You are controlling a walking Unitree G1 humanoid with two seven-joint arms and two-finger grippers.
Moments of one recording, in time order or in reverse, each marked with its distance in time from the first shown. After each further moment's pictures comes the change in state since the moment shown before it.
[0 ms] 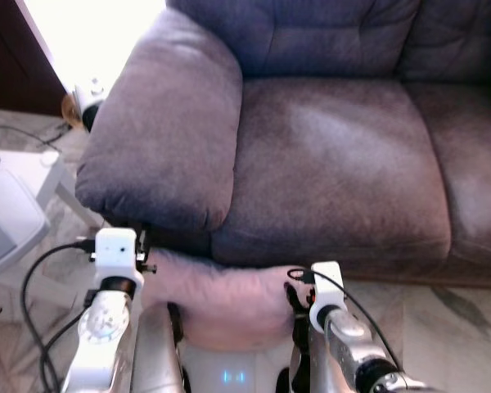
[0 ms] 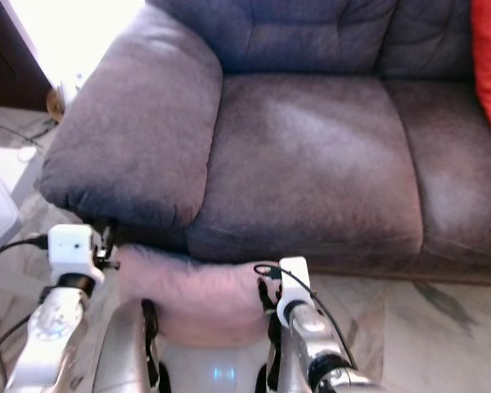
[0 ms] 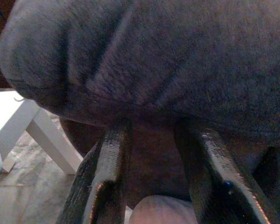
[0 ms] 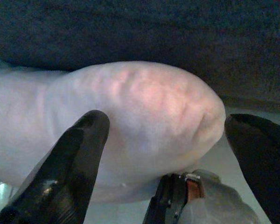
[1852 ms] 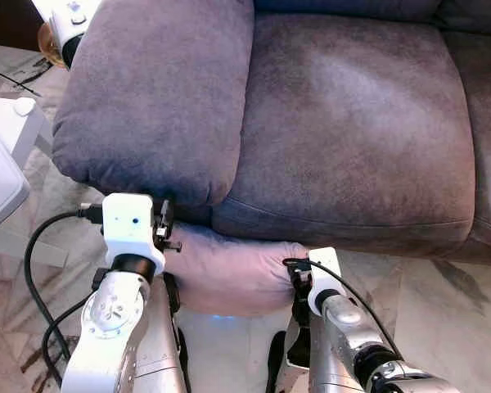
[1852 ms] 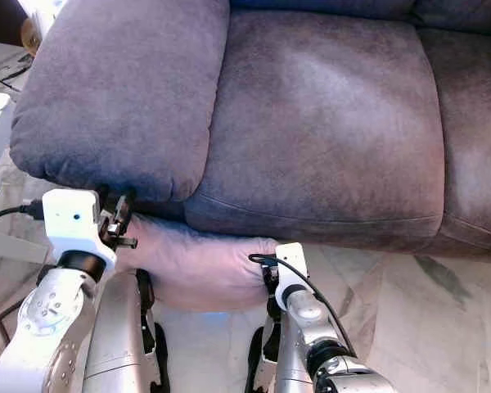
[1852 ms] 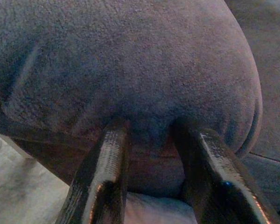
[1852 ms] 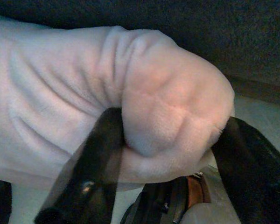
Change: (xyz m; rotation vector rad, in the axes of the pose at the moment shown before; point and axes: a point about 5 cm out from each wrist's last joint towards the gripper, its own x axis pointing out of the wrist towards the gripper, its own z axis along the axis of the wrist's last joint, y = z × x) left arm -0.017 -0.032 0.088 -0.094 -0.064 -0.087; right arm 0.005 0.001 0.023 -0.097 -0.062 -0.025
